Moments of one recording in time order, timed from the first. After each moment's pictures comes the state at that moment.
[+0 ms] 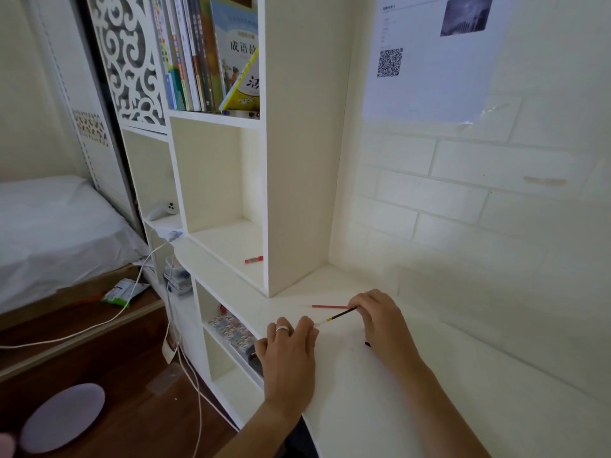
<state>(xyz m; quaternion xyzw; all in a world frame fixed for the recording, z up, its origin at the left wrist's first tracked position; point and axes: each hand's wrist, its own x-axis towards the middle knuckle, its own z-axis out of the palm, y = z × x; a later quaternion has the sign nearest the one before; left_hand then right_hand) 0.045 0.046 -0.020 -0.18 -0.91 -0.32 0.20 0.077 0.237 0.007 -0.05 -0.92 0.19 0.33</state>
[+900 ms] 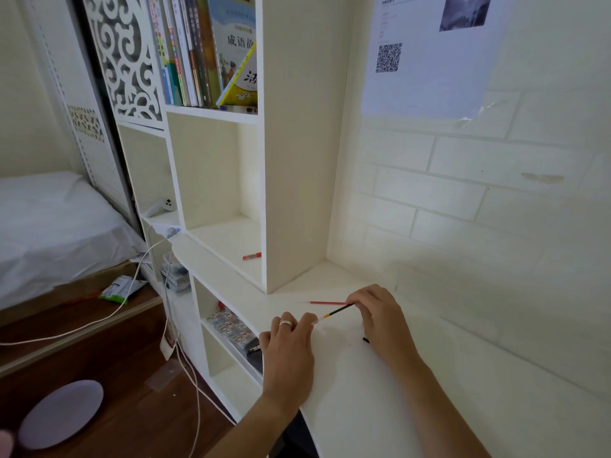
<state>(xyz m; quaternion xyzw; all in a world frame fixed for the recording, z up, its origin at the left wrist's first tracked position) 0.043 0.047 -0.019 -0.22 -0.91 -0.31 0.18 0.083 0.233 0.011 -0.04 -0.91 0.19 0.35</state>
